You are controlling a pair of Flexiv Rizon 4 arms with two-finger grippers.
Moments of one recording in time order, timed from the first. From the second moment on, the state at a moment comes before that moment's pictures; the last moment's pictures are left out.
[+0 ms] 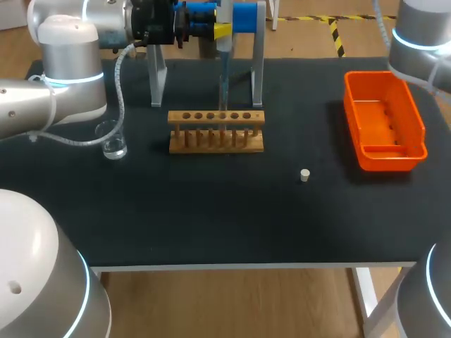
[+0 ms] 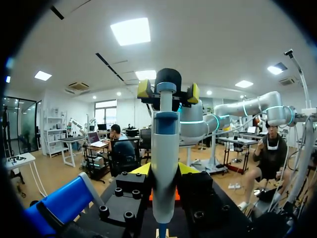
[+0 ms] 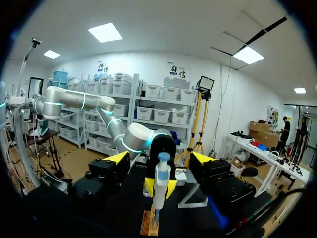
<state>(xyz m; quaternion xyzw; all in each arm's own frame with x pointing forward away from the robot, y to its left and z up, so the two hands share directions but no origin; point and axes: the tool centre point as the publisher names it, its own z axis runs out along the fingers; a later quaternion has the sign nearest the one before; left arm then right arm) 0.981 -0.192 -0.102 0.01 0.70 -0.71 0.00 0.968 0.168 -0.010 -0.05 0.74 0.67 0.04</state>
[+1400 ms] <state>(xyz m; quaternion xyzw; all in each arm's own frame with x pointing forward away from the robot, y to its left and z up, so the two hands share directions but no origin) 0.981 -0.192 -0.102 0.01 0.70 -0.71 0.00 0.974 0.183 -0.247 -0.05 0.79 0.61 0.00</state>
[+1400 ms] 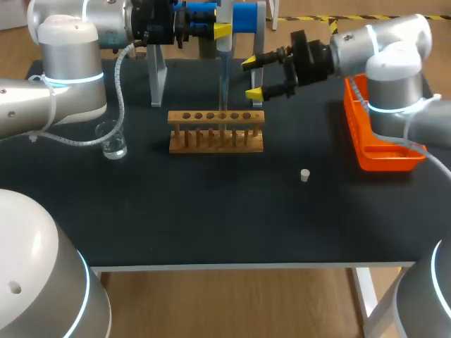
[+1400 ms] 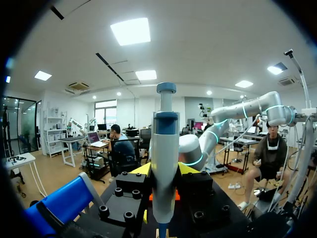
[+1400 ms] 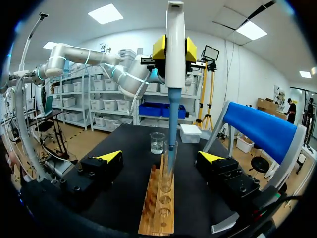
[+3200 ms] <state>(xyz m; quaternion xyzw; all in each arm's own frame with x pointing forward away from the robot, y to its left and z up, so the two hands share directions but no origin) 0.981 -0.192 -0.102 0.01 0.70 -0.71 0.00 0.977 0.253 -0.306 -0.03 0.85 0.53 0.02</state>
